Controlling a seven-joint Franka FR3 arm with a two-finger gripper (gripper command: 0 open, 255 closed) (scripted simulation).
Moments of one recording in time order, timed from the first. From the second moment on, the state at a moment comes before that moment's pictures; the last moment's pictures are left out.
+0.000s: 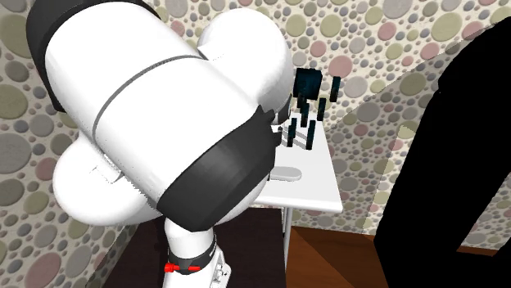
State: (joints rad) arm 0.14 -0.87 -0.88 -2.85 -0.73 2.06 -1.55
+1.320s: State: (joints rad) arm 0.16 -0.99 -0.69 -2.68 -0.56 1.76 -1.58
